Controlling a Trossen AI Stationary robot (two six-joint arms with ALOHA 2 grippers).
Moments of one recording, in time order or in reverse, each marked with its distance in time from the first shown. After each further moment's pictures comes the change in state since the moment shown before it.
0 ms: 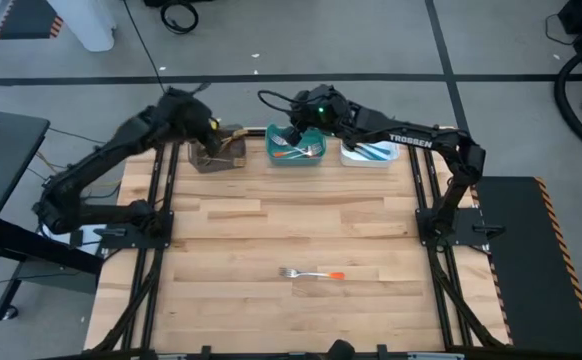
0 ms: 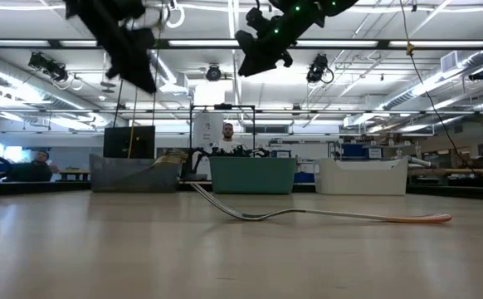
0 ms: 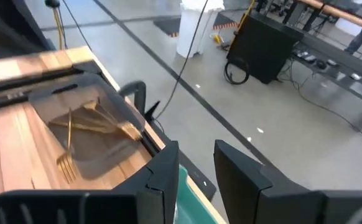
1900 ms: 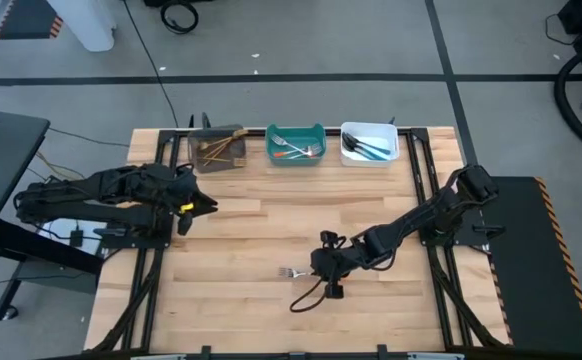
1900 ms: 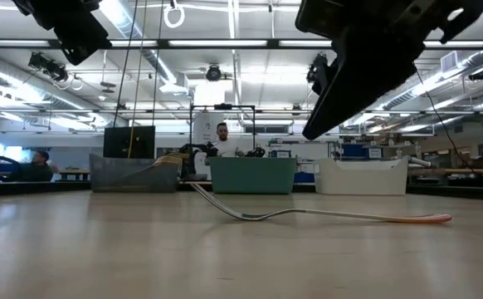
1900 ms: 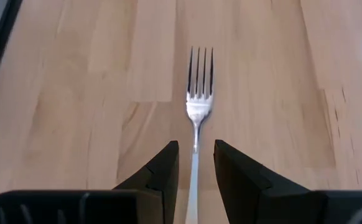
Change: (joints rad) left arm -0.760 -0.529 -0.308 -0.013 0.012 -0.348; right arm 0.820 -0.024 -0.577 0.072 -0.119 0.417
